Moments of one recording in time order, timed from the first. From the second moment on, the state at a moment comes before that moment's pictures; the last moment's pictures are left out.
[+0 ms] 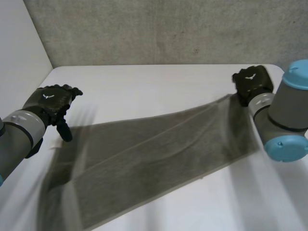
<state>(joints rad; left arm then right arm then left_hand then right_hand) 4.47 -1.72 -1.62 3.05 -1.53 3.41 1.88 -1.03 1.32 -0.20 1.63 2.56 0.18 0.16 0.17 0.17 0.03 0.98 1.17 1.18 1.19 0.91</state>
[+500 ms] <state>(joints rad) 4.43 -1.64 -1.78 2.86 -1.50 3.40 1.74 -1.12 1.37 -0.17 1.65 2.59 0.41 0.40 0.40 0.40 0.23 0.21 0.22 0.21 0.23 0.05</state>
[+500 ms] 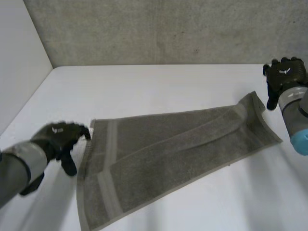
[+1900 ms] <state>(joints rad) 4.17 -1.71 -2.23 3.37 -1.57 3.45 1.75 -1.18 1.64 -0.24 1.50 2.59 0.42 0.42 0.42 0.42 0.24 0.21 0.22 0.21 0.23 0.05</state>
